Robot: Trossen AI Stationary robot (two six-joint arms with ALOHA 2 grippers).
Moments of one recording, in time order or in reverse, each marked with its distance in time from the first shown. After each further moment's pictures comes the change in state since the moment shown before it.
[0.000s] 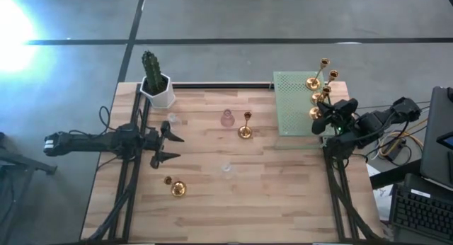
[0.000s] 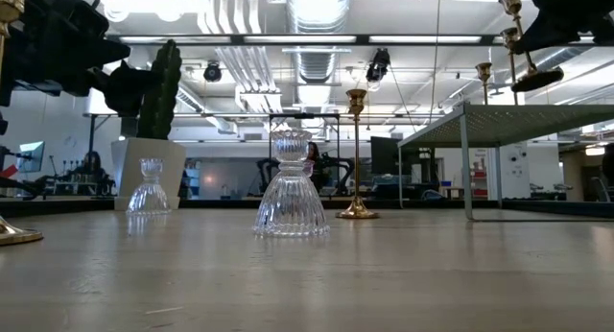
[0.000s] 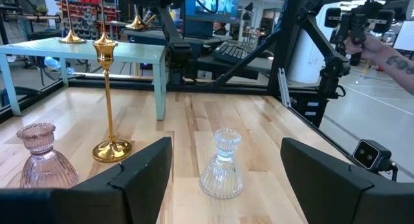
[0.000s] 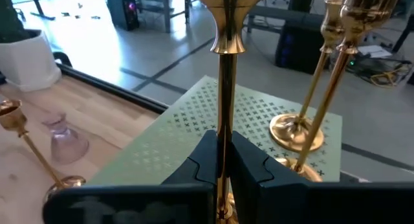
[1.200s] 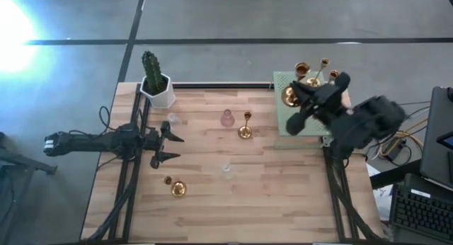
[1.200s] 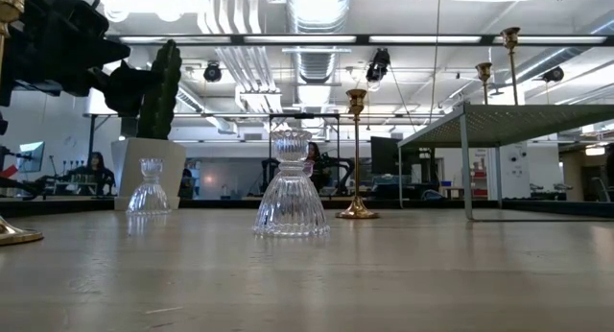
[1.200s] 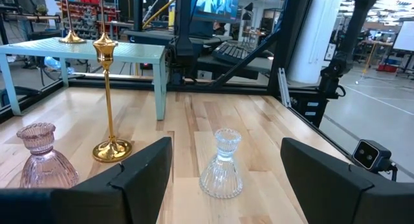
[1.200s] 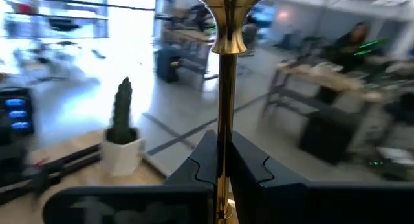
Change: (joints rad) left arm 0.000 0.000 0.000 0.000 0.000 0.000; right arm 0.030 0.902 1.456 0.294 0.126 -0.993
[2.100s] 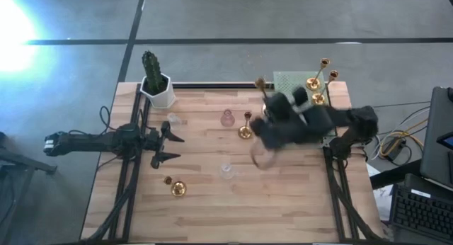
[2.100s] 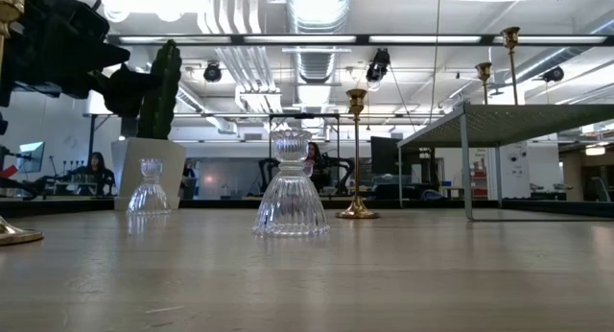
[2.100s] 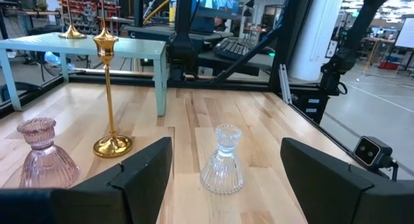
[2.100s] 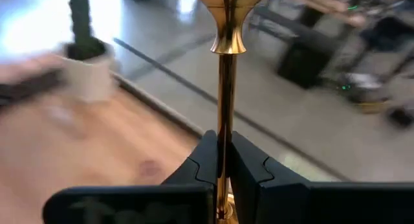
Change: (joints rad) left arm 0.000 0.001 0.001 -0.019 0.000 0.000; right arm -0.214 0.120 -0.202 -0.238 -0.254 0.483
